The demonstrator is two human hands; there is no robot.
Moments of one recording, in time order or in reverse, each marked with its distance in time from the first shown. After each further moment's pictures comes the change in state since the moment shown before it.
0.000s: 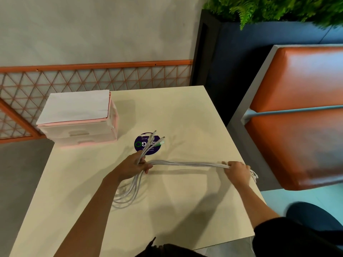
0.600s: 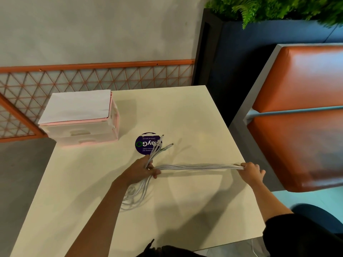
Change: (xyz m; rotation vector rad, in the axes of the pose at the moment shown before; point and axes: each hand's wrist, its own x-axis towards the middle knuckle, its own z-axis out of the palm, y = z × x) left_hand 0.001 0.008 0.021 0.001 -0.039 -0.021; right_hand 0.041 0.056 0.010 -0.026 -0.120 0.130
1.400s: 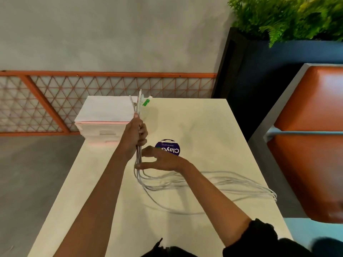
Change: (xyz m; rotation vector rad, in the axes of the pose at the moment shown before) left_hand -0.024 0.069 -0.095 -0.862 0.544 0.109; right_hand -0.165 -0.310 -0.043 0.417 -0.782 -0.920
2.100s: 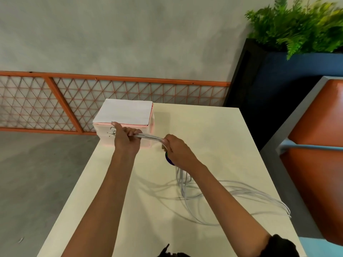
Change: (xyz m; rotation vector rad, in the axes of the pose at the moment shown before) left_hand 0.002 0.020 -0.042 -0.924 0.476 0.018; right_hand 0.001 -0.023 -0.012 -0.260 0.484 -0.276
